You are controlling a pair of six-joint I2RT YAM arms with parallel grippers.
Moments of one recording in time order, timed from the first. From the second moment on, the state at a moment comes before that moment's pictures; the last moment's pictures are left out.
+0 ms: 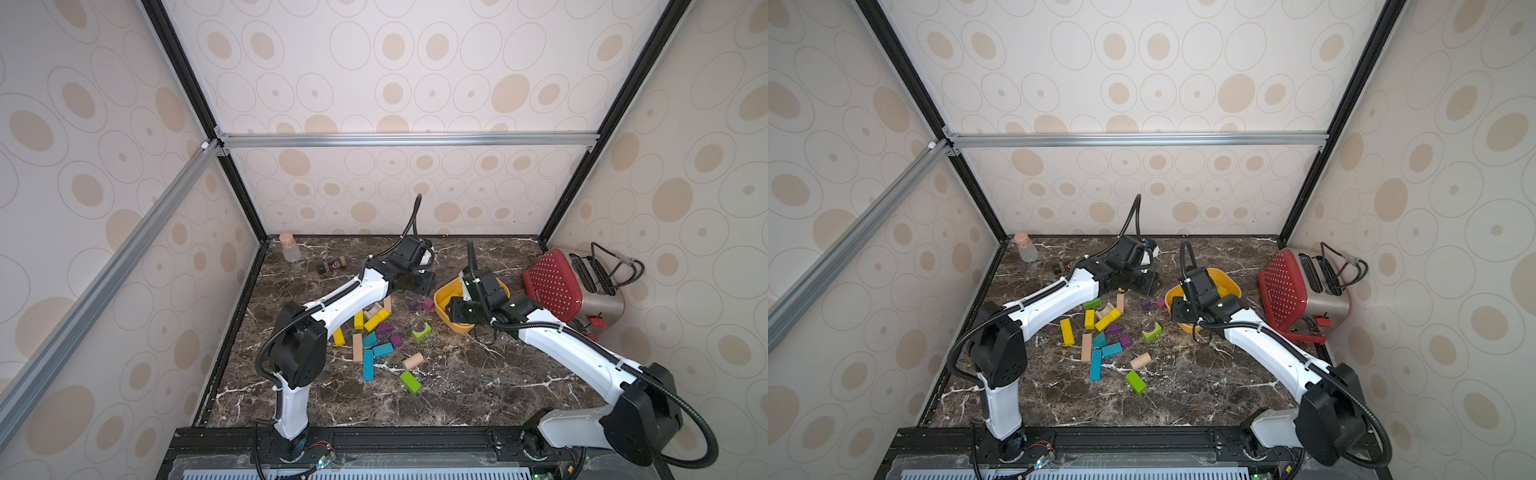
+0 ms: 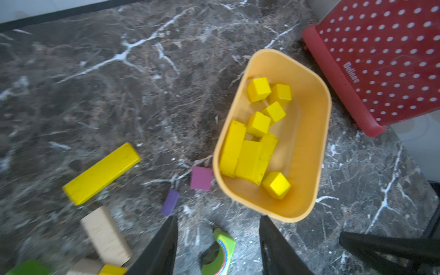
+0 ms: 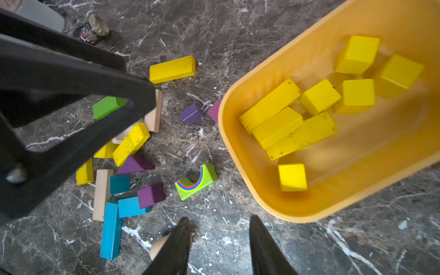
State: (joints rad) left arm -0.69 1.89 1.64 -0.57 0.09 -0.24; right arm 0.57 1.37 1.06 -0.59 0.03 0.54
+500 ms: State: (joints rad) left arm -0.63 1.61 1.35 -0.59 -0.02 -0.17; right arm 0.68 1.71 1.32 -0.54 -0.01 0.54
